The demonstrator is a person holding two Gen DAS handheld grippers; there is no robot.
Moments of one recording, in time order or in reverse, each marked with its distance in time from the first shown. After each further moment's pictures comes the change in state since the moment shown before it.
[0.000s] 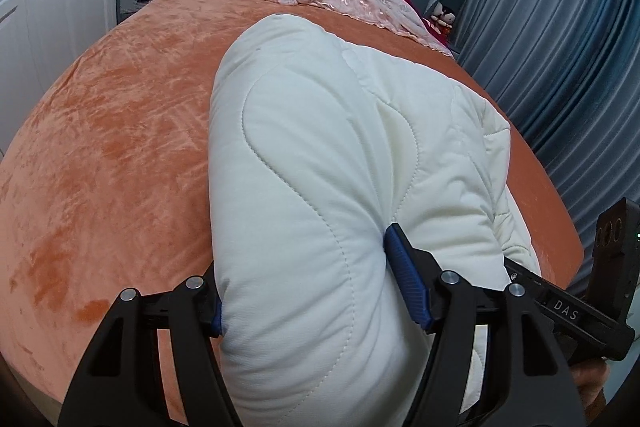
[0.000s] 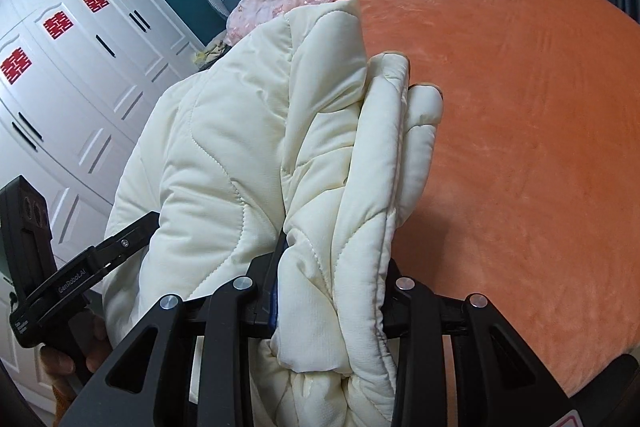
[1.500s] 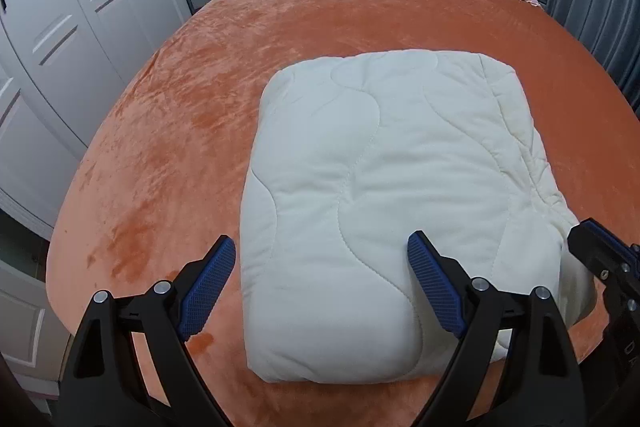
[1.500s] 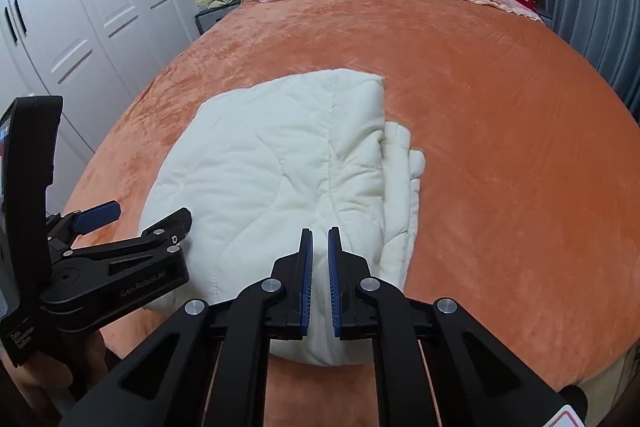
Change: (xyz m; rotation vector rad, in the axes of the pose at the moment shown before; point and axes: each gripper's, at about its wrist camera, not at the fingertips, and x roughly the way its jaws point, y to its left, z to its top) left arm 0.033 0.005 -0.033 0.063 0.115 0.433; right arm 0.019 0.078 -0.015 -0.278 0.062 -0.204
